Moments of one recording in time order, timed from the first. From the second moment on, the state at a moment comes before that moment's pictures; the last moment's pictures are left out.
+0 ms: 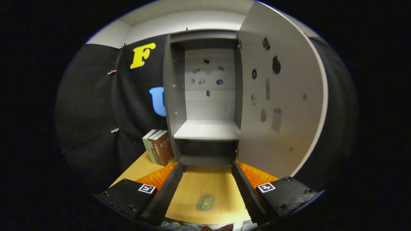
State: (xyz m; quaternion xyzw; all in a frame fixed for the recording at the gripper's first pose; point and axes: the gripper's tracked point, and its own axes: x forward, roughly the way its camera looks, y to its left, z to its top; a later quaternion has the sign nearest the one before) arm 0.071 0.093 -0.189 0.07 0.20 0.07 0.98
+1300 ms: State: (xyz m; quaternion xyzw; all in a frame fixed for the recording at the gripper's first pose) arm 0.111 0.136 -0.563 0.07 0.49 0.00 0.87
